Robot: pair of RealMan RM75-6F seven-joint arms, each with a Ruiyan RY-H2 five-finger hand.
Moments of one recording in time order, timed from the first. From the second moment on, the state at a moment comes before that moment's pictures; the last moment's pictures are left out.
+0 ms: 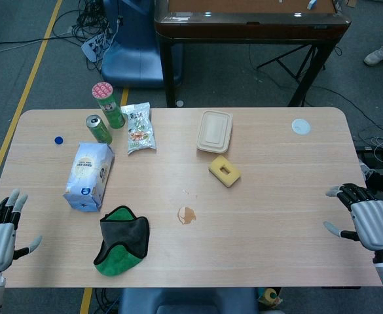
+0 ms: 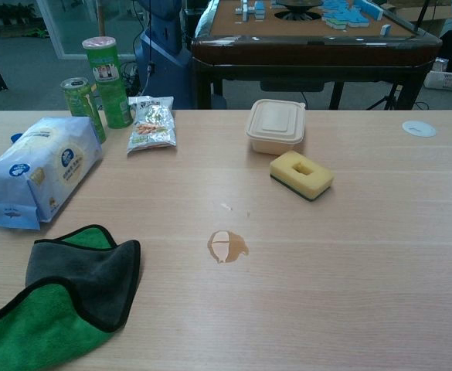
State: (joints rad) left arm -0.07 -1.17 -0.07 -1.74 1.41 1.53 0.23; right arm 0.14 -0.99 0.05 -1.67 -1.56 1.42 0.02
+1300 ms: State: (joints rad) left arm -0.45 -1.19 0.04 -1.62 1.74 1.03 0.04; right arm 0.12 -0.91 0.08 -1.75 -1.54 1.48 -0.04
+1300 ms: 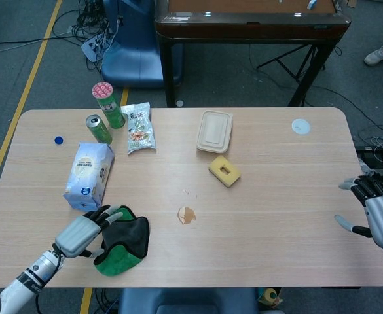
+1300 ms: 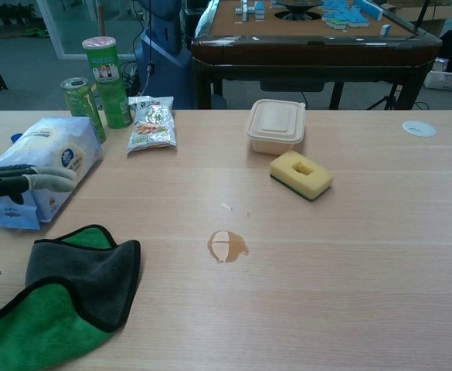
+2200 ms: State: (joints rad) left arm -0.58 -1.30 0.02 -1.62 1.39 0.76 0.45; right arm 0.10 -0.91 0.07 -1.73 -1.54 1.49 -0.01
